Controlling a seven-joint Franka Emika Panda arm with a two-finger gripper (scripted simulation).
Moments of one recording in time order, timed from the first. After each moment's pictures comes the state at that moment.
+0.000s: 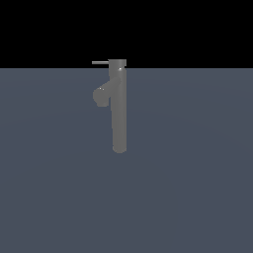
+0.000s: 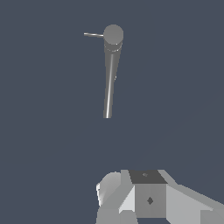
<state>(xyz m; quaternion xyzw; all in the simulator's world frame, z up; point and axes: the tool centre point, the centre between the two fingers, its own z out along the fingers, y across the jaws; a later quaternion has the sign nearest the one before) -0.246 0.014 0.505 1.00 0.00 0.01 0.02</state>
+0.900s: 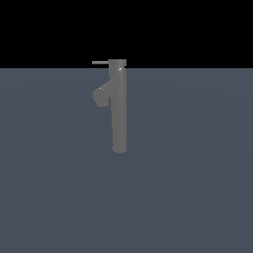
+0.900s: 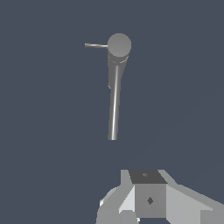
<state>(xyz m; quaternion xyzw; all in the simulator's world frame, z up) -0.195 0.026 0.465 1.00 0.00 0.01 0.01</state>
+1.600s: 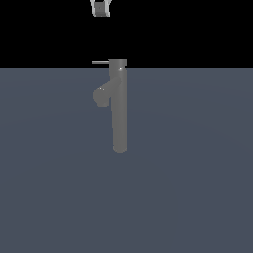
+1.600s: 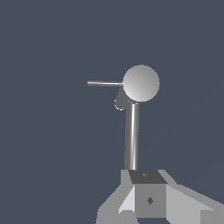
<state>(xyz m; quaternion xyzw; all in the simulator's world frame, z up) -0.094 0.048 0.388 1.00 -0.02 0.01 0.01</state>
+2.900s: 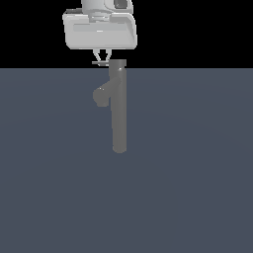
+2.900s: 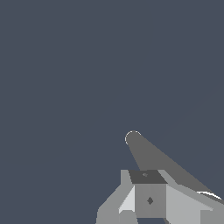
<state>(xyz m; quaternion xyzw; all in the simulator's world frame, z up) 0.032 0.070 0.300 1.00 -0.04 0.00 0.00</state>
